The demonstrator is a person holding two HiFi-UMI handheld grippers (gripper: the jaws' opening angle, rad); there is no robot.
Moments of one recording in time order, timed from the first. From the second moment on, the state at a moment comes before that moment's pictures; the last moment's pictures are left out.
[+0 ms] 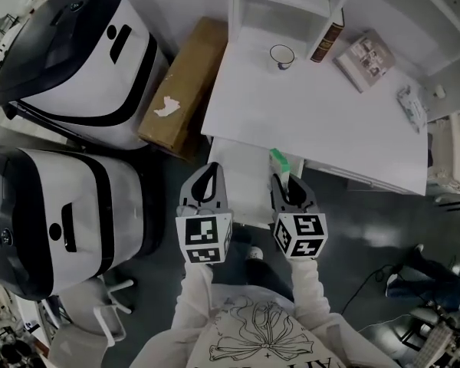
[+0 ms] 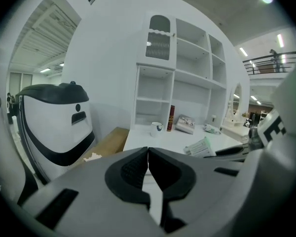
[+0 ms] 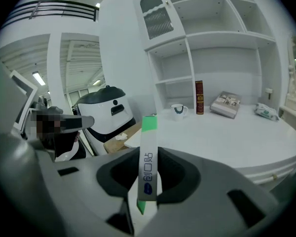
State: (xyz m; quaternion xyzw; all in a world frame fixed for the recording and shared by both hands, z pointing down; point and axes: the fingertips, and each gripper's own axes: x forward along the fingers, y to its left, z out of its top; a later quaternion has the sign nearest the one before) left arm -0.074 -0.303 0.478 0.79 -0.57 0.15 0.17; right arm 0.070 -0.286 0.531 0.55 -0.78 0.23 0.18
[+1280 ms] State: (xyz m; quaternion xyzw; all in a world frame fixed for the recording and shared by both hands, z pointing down) left arm -0.094 -0.351 0.587 0.77 -0.55 0.21 0.24; right arm 0.073 -0.311 0.773 0.48 -0.70 0.38 0.36
